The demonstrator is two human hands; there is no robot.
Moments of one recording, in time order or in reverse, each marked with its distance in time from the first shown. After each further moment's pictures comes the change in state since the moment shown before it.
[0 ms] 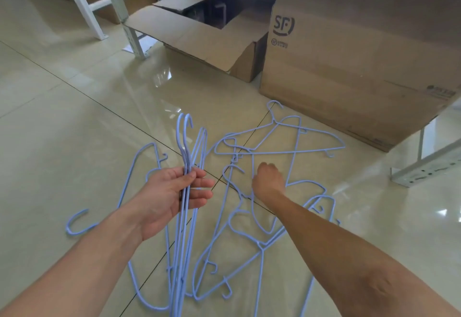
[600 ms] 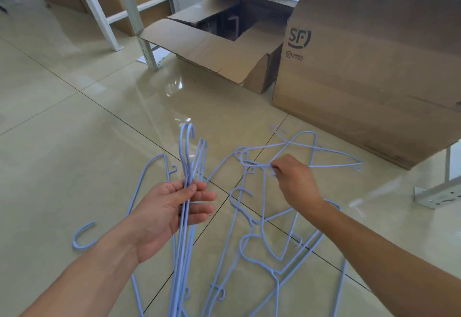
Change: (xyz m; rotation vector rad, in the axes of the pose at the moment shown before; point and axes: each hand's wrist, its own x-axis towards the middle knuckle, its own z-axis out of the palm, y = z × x) left_hand -0.002 0.012 -0.012 -0.082 0.041 0.007; right_hand 0.016 0.022 -0.046 0.050 0.412 -0.580
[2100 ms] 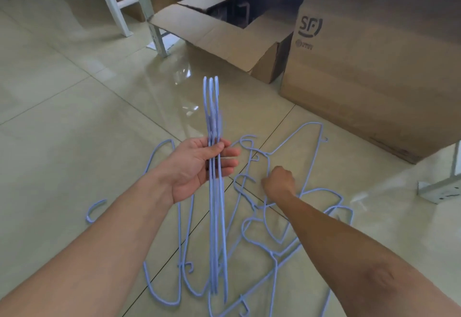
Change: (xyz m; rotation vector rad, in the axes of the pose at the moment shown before) left_hand 0.027 0.023 0.032 -0.015 -0.077 0.086; right_hand -0.005 -0.034 0.049 0.064 -0.462 0.687
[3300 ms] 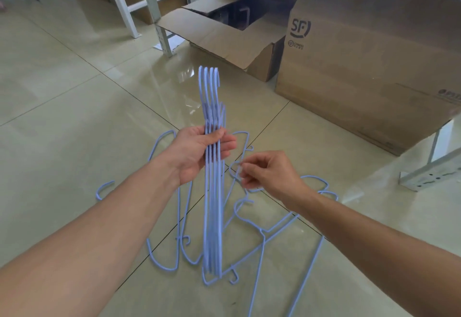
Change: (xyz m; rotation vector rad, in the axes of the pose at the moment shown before) left_hand -0.033 -0.008 0.032 -0.017 0.132 0.065; right_hand -0.134 0.001 -0.087 0.775 -0.261 -0.427
